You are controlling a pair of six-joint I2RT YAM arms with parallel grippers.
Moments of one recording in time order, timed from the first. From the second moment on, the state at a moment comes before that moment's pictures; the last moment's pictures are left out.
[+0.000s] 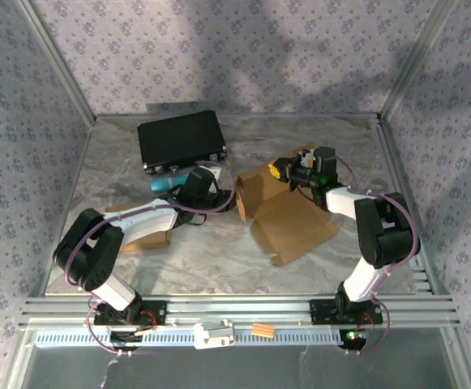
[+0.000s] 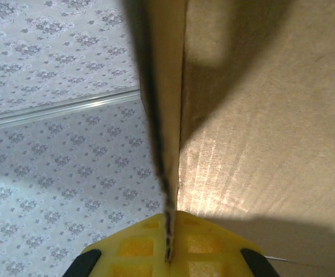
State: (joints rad) left arm -0.68 1.57 0.86 0.00 0.11 -0.57; right arm 0.20 1.70 0.80 0.57 -0.71 1.44
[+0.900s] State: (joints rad) left arm -0.60 1.53 0.84 -0.06 0.01 -0.41; right arm 0.27 1.92 0.91 0.90 -0.75 1.57
